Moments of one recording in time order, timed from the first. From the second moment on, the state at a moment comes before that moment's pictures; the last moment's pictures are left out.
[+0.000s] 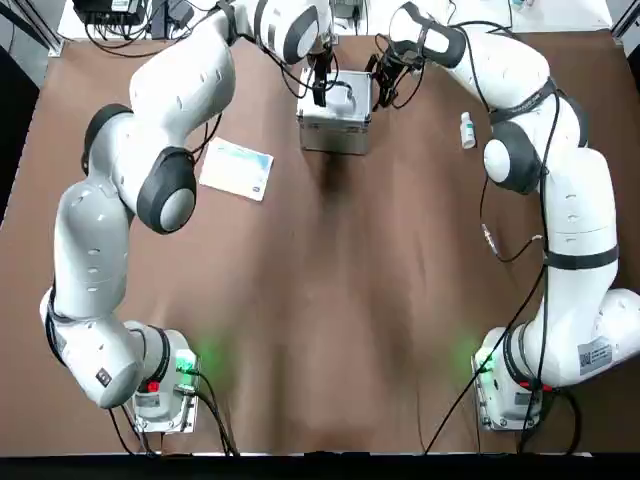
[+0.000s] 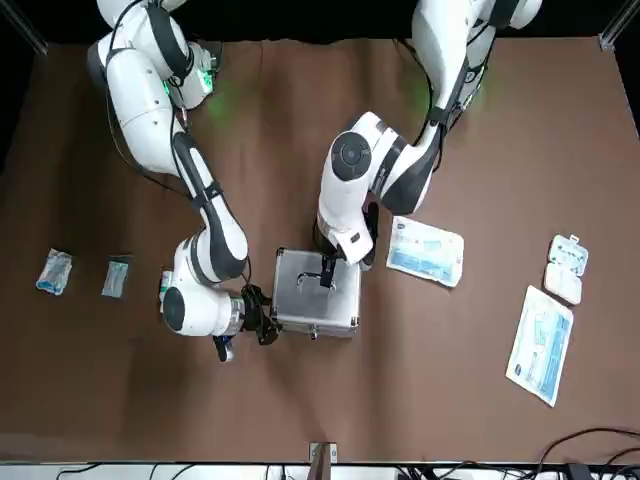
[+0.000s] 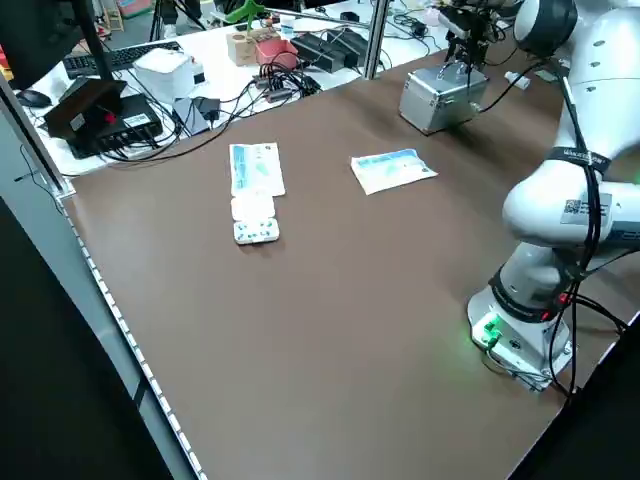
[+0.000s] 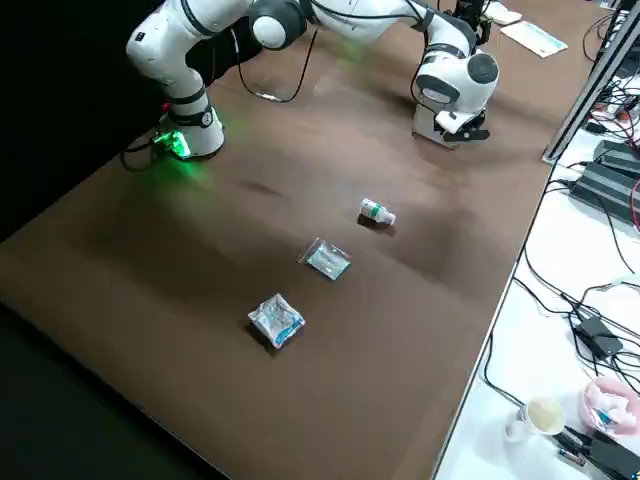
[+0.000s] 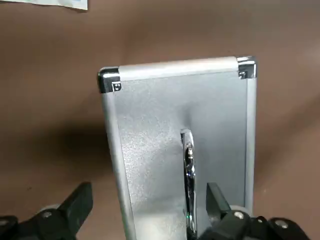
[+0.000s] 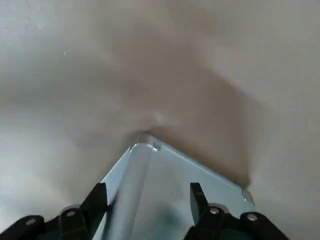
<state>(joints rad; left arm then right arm) -0.71 0.70 0.01 -1.21 -0.05 2.07 -2.06 0.30 0.98 0.10 -1.12 0.51 2.10 1.14</state>
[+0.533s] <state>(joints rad) -0.73 0.73 0.01 -1.21 -0.05 2.09 -2.06 0.29 0.98 0.11 -1.12 0.57 2.10 1.15</state>
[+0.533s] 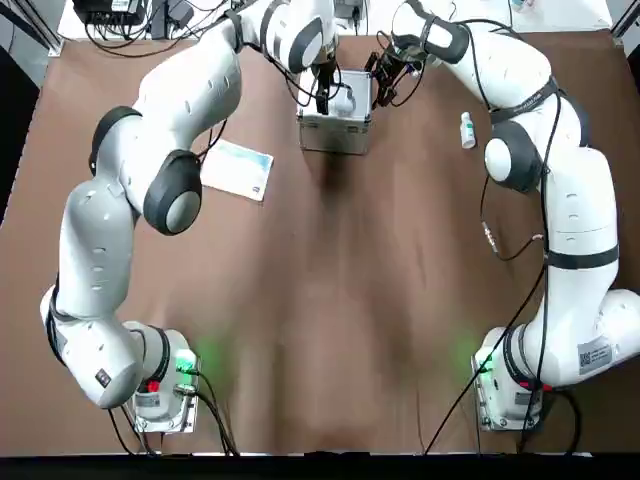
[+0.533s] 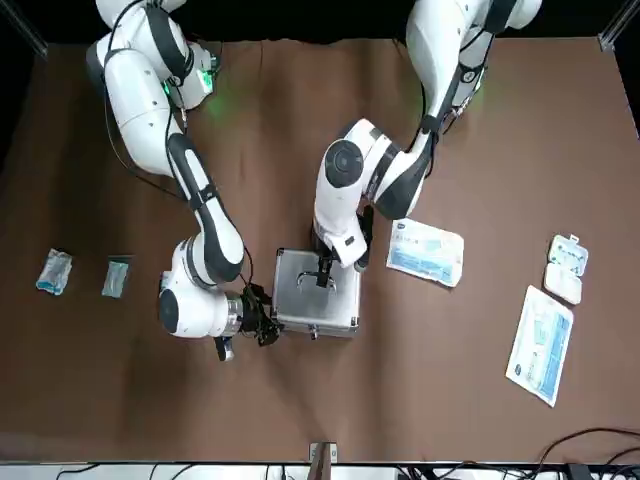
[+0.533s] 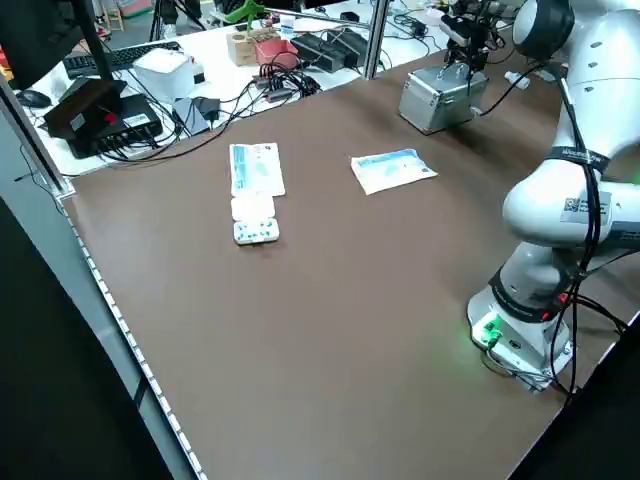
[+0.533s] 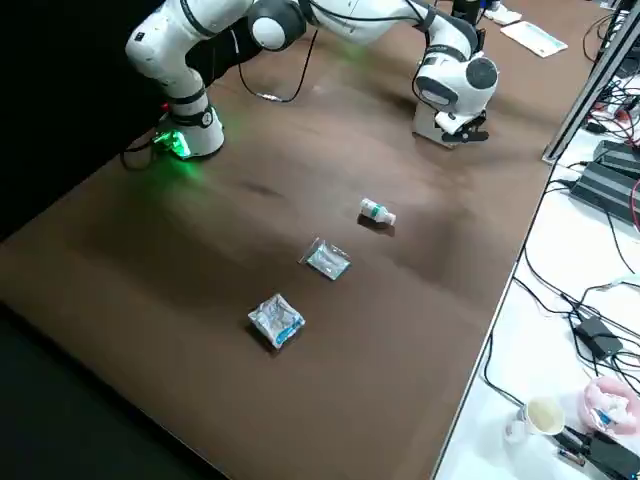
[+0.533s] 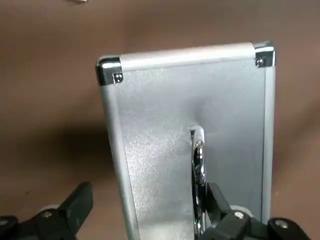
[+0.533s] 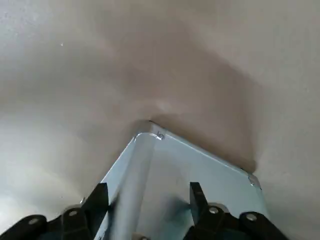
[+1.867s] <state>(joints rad) -0.73 0.75 0.02 -1.20 -0.02 2.17 -2.04 0.29 0.98 0.11 -1.12 0.58 2.10 1.15</state>
